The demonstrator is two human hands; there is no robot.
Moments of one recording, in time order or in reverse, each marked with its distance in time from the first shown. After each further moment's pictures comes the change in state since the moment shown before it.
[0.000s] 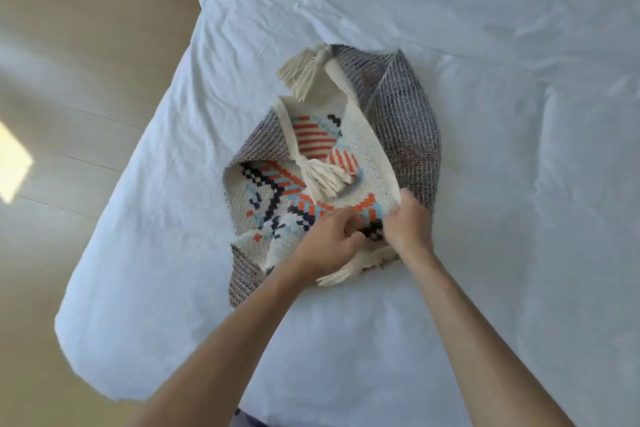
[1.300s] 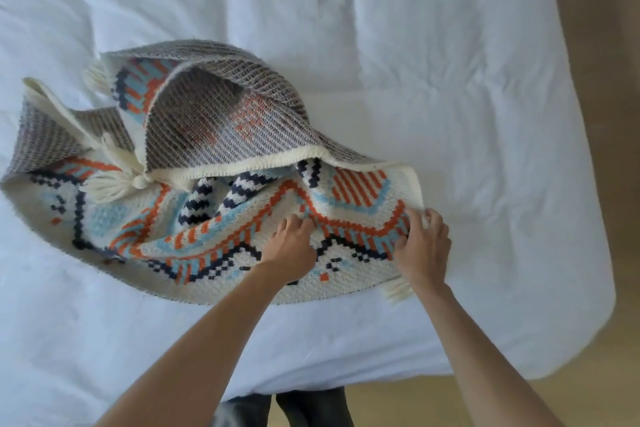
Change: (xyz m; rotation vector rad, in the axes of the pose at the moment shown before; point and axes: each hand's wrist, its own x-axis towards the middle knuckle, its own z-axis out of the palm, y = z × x) left_hand 0.012 0.039 0.283 0.711 -0.269 0.034; right_hand -0.064 0.380 -0.090 -0.254 0.144 0.220
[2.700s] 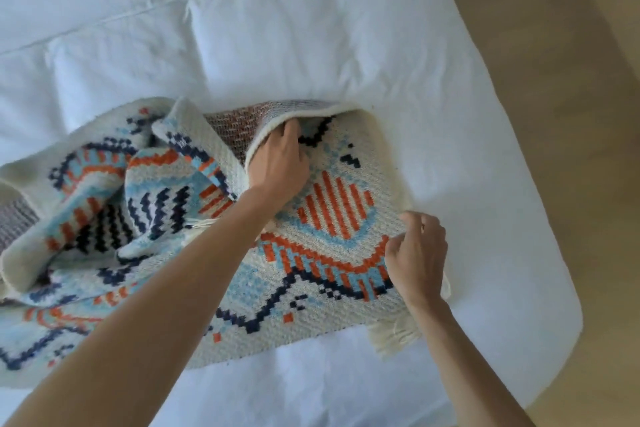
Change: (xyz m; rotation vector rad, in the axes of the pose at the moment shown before) left_hand 0.221 0.242 -0.050 0.092 0.360 0.072; right_hand 0.117 0.160 -0.037 0.244 0.257 0.100
